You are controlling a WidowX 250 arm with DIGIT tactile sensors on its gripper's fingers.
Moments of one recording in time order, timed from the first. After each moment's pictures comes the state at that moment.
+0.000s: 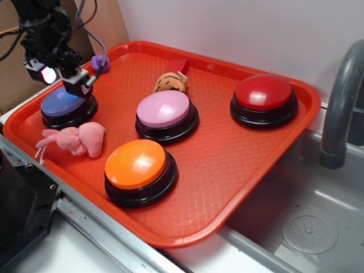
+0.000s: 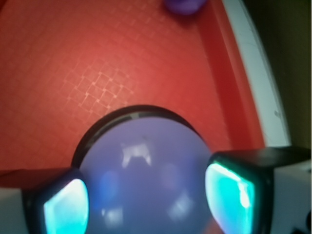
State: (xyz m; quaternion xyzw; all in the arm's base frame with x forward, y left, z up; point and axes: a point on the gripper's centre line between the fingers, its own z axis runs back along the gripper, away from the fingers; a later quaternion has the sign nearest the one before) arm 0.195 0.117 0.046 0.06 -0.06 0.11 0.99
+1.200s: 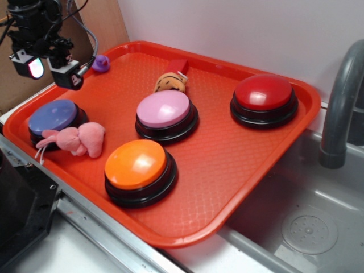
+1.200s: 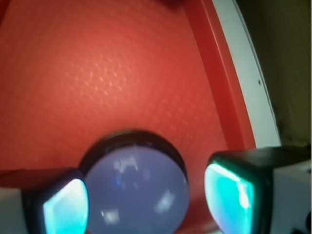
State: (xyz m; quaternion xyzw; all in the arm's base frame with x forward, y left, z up) arm 0.170 0.110 0.078 0.06 0.01 0.17 0.98
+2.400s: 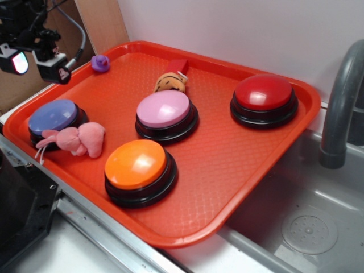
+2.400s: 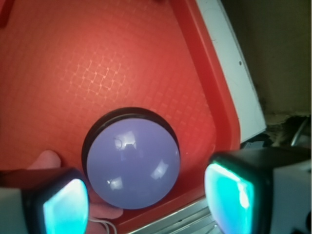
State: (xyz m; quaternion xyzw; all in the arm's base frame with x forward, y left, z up) arm 0.160 0.100 0.103 0.06 0.00 0.19 0.98
